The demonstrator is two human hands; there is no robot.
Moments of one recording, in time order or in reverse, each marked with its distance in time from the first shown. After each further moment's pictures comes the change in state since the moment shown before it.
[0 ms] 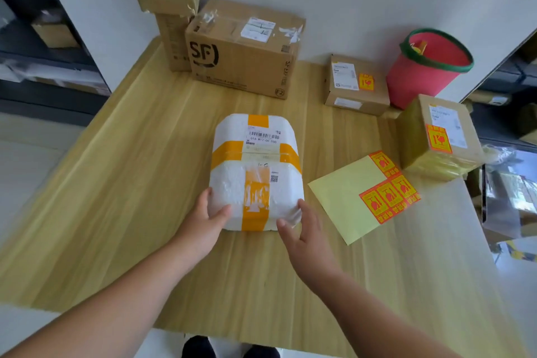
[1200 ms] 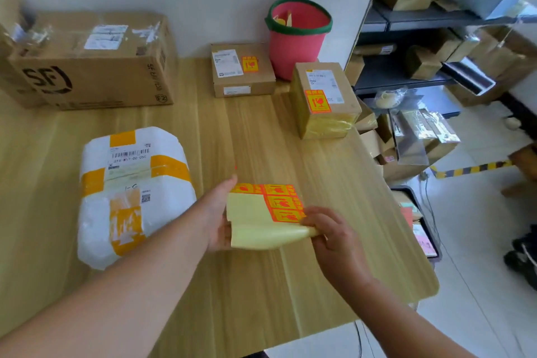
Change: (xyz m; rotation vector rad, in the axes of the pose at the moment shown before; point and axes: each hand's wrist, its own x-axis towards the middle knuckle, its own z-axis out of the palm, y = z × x) left_hand -0.017 0.126 0.185 -0.212 -0.420 -0.560; right_hand -0.032 0.140 -0.152 -0.174 0.534 -0.378
